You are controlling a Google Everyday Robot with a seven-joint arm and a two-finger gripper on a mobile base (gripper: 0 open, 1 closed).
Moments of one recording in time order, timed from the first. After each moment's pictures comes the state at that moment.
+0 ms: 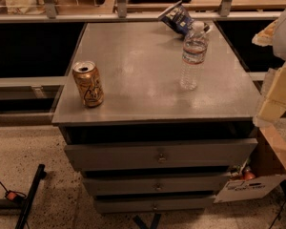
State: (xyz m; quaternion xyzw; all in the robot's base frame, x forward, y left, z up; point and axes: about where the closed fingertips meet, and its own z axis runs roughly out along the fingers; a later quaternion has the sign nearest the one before) arm 0.438 -0.216 0.978 -0.60 0.78 -0.04 0.16
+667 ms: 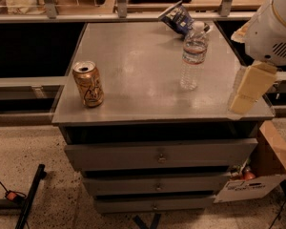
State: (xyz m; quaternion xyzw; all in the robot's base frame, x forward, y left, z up) arm 0.468 -0.184 0.968 -0.61 0.77 -0.04 0.19
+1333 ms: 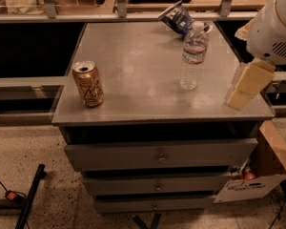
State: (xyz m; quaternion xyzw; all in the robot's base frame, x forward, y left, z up) arm 0.481 -0.191 0.966 -0.58 0.78 -0.04 0.22
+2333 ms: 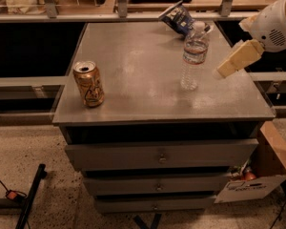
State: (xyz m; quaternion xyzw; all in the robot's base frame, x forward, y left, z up) arm 0.581 -0.217 0.957 -0.47 0.80 0.07 0.37
